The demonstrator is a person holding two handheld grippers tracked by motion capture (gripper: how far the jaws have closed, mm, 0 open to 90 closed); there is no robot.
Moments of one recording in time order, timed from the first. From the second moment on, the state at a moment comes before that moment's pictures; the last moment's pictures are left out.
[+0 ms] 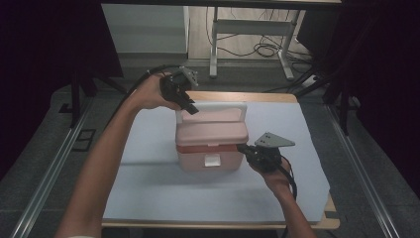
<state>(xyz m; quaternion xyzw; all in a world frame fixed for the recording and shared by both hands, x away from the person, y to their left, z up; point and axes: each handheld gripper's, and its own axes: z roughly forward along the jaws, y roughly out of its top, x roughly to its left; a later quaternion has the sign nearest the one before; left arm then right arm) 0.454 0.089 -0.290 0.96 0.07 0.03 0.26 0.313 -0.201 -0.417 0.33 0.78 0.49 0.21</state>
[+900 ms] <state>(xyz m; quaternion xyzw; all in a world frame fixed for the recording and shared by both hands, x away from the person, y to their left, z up) 0.433 0.145 -0.278 0.93 0.15 0.10 0.32 0.312 -0.197 -0.418 0.32 0.78 0.49 0.22</state>
